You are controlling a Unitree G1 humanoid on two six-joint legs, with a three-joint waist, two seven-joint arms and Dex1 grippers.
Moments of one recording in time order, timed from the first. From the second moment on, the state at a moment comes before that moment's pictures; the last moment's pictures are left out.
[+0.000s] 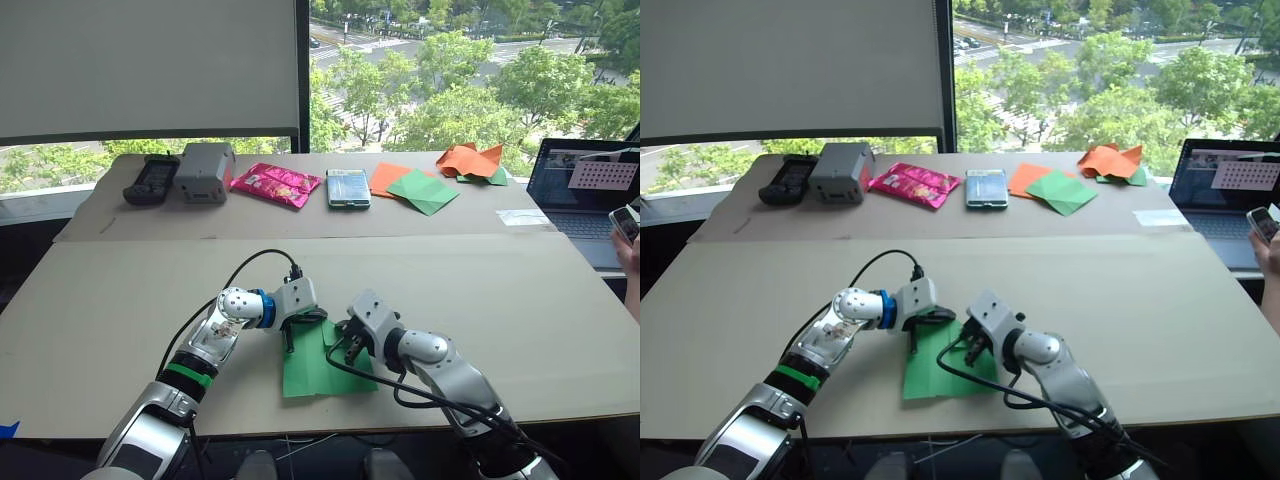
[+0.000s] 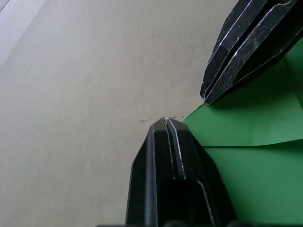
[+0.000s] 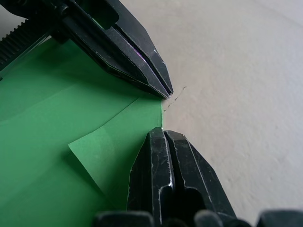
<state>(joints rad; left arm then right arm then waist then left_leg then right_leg) -0.55 0.40 -0.36 0.36 0.05 0.06 -0.98 -0.22 -0.33 0.36 -0.28 -0.02 0.70 0.54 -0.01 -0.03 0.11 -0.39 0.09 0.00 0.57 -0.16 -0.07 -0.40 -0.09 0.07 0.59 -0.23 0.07</state>
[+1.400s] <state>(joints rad) -0.55 0.41 -0.36 0.39 0.07 0.03 -0.98 -0.02 -0.52 0.41 -0.52 -0.11 0.70 0.51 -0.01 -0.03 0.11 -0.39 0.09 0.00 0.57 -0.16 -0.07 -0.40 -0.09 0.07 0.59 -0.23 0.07</state>
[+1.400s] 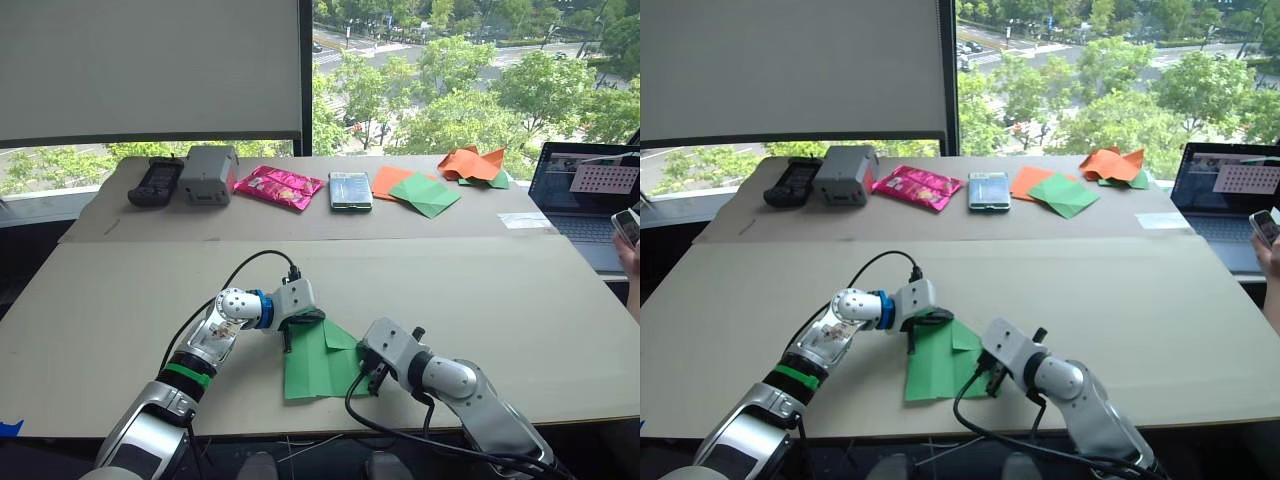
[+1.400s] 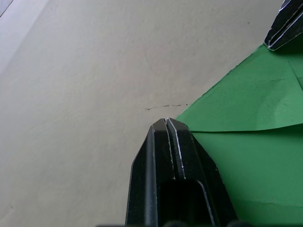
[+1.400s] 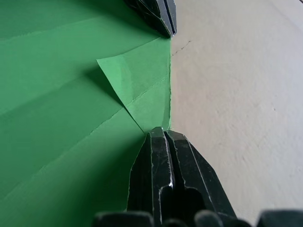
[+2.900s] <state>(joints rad) -0.57 0.42 -0.34 0.39 0.07 0.03 -0.97 -0.16 -0.36 0.35 -0.35 0.10 0.70 0.51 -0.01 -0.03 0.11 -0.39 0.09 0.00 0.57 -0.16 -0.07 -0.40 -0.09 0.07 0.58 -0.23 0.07</state>
